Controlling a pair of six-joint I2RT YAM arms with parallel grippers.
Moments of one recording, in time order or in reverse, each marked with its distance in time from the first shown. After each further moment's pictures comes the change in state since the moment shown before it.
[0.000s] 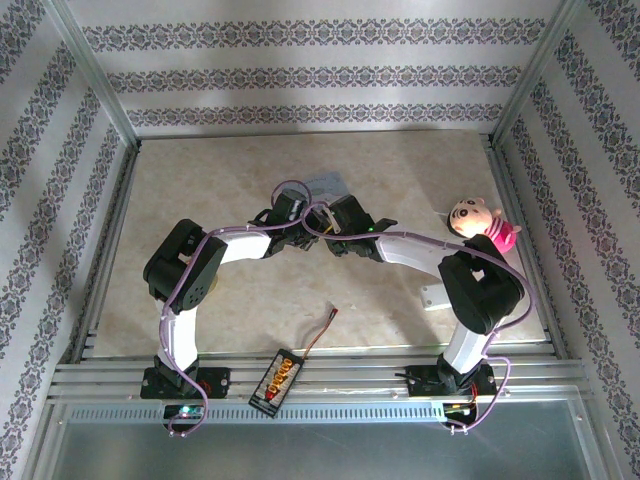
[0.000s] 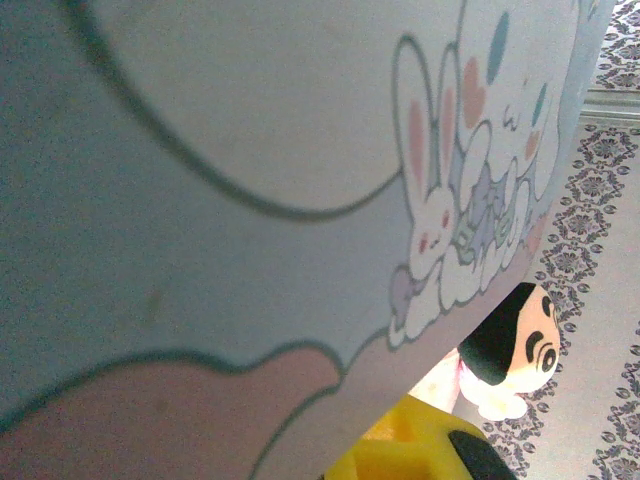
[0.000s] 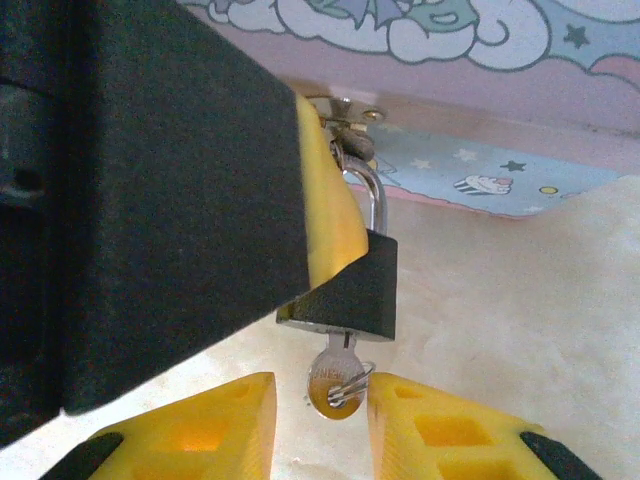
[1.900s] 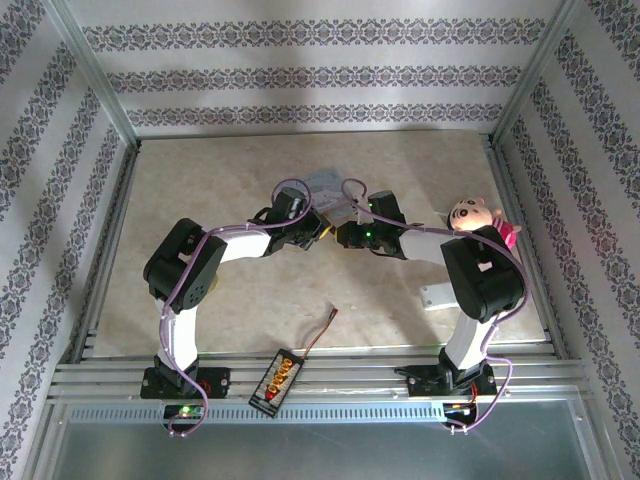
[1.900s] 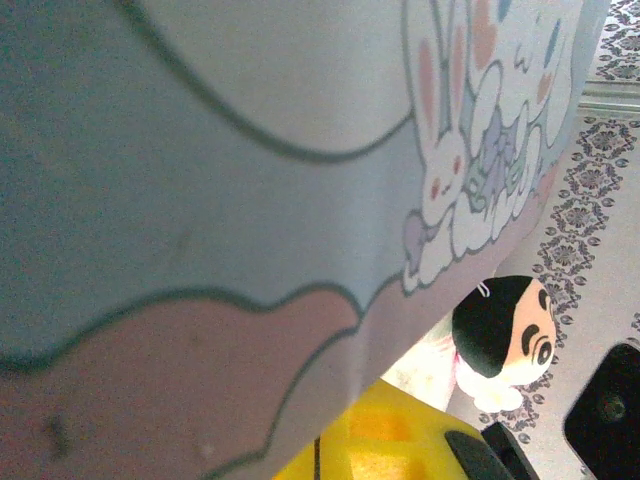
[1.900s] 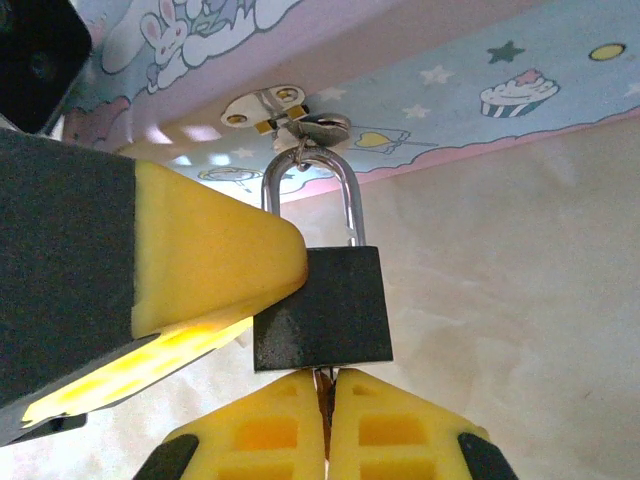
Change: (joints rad) left arm 0.006 0.004 0.013 -0.014 0.028 0.003; right arm -0.254 0.043 -0.174 0.388 -0.596 0.344
